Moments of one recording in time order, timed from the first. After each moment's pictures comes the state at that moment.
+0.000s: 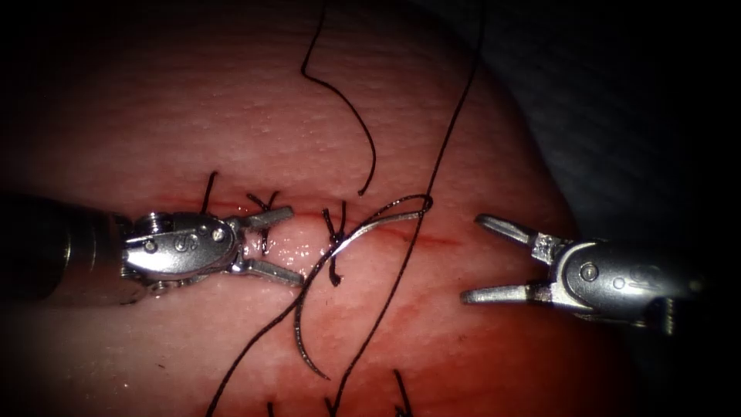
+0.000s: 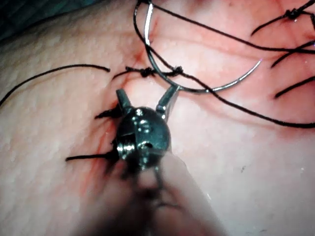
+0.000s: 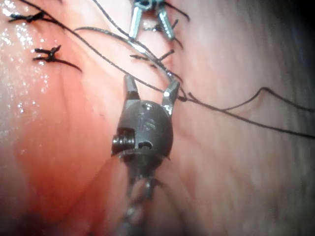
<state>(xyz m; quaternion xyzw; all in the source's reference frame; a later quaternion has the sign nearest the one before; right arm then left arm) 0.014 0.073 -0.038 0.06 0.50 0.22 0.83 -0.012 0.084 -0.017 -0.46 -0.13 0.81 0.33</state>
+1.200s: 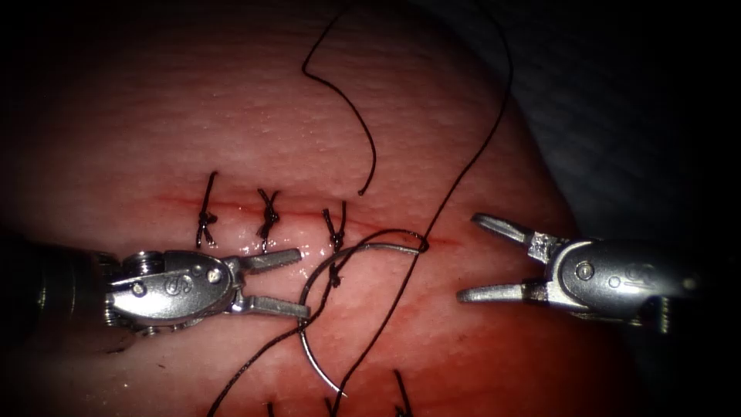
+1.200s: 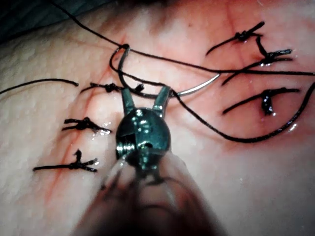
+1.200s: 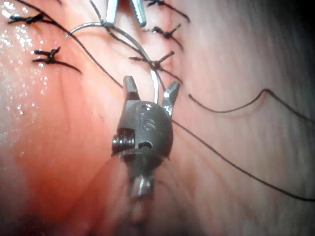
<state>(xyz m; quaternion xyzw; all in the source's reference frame) 0.014 0.073 -0.038 0.06 0.50 0.22 0.84 -0.013 0.081 -0.023 -0.47 -0.13 0.81 0.33</state>
